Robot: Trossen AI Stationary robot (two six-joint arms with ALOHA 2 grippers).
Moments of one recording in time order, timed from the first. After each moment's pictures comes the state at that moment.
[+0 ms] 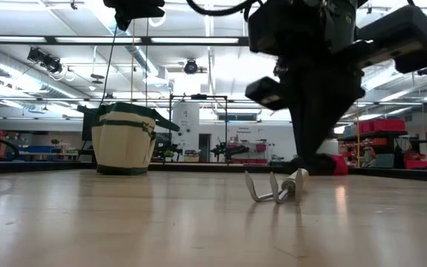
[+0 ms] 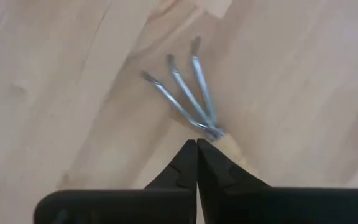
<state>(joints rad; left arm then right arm) 0.11 0.92 0.90 -0.25 -0.09 -0.09 0.31 1.90 1.29 -0.66 -0.11 -0.20</state>
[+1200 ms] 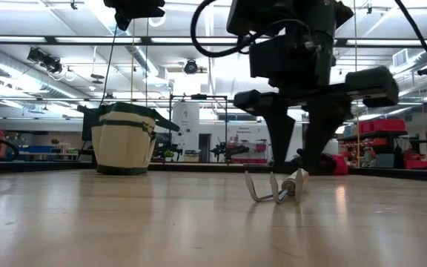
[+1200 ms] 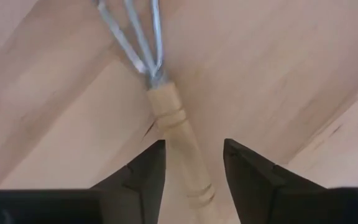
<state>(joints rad) 0.11 0.92 0.90 -0.25 -0.10 -0.09 0.22 1.92 1.29 -0.72 -0.06 -0.54</state>
